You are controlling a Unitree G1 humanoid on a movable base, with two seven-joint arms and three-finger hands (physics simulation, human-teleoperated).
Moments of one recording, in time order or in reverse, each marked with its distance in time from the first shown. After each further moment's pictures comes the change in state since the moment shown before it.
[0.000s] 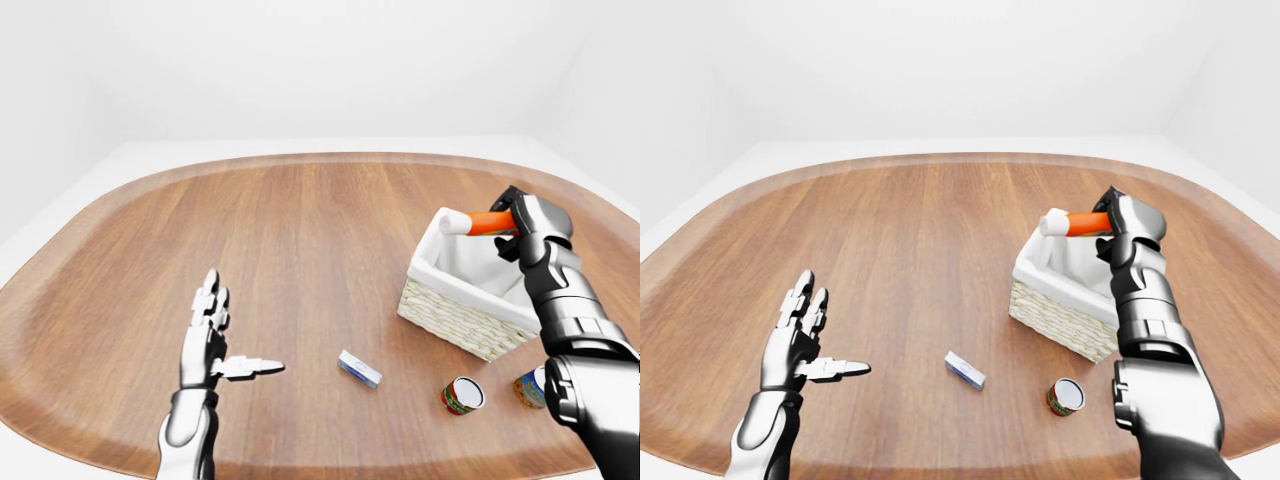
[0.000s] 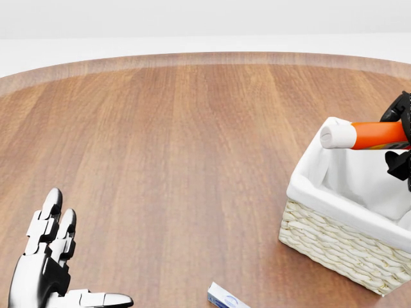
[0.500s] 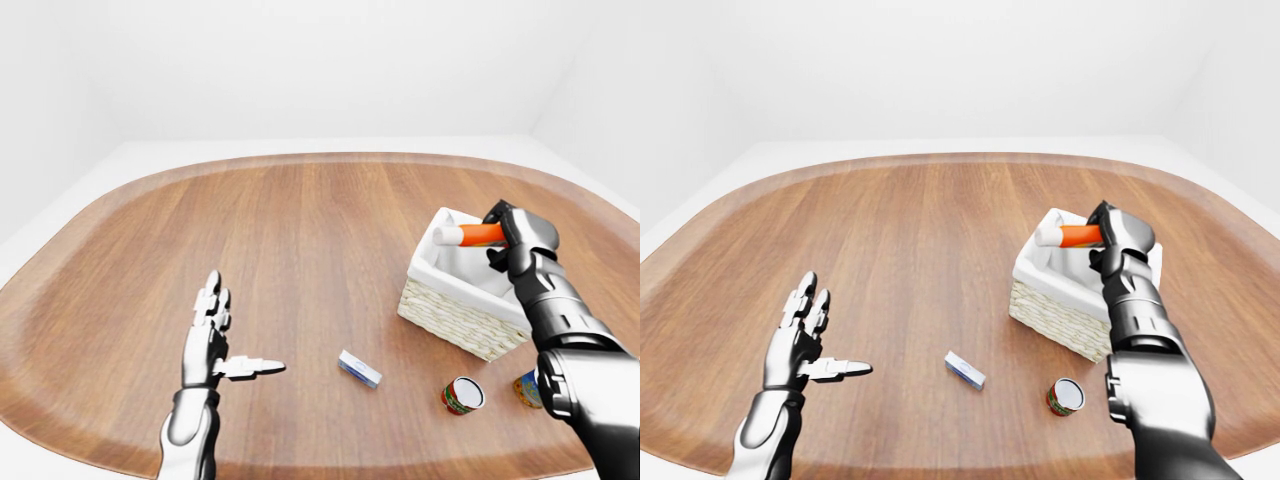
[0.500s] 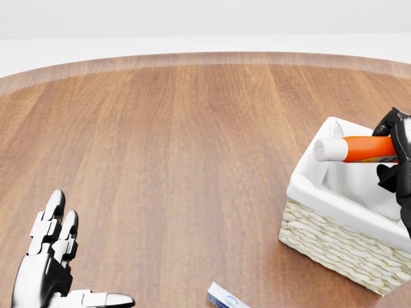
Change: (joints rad) left arm -0.006 0.001 -0.005 0.020 0.005 0.000 0.004; right arm -0.043 0.021 0.048 0.200 0.015 -0.049 -0.109
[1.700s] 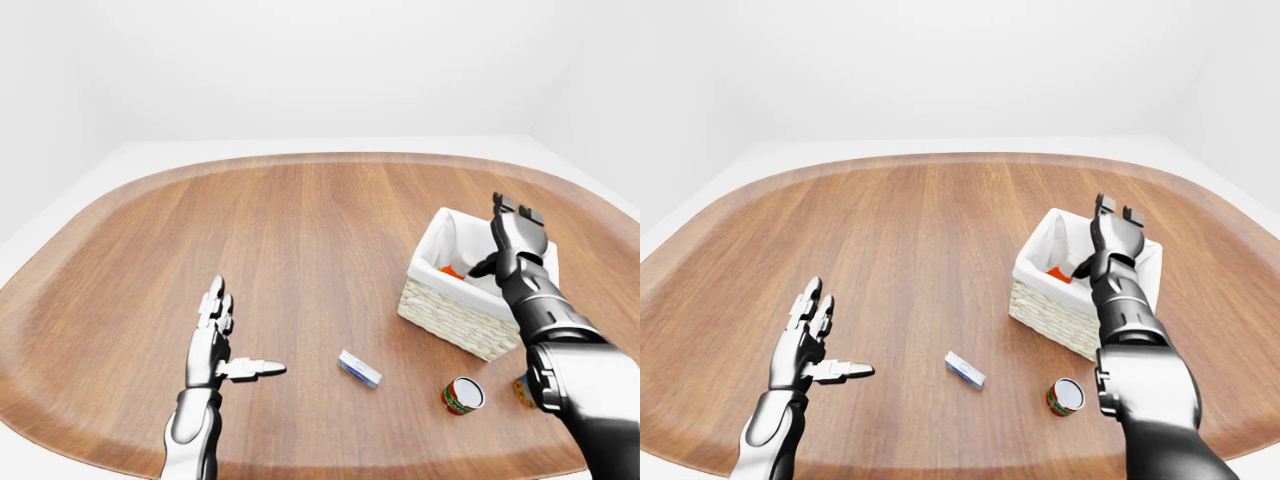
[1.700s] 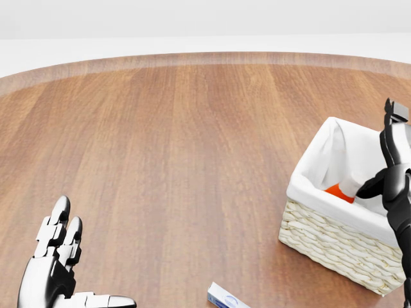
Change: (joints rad) left arm -0.013 0.007 -0.002 0.062 0.001 0.000 -0.001; right arm -0.040 0.043 0.022 0.119 -0.028 -0.009 -0.115
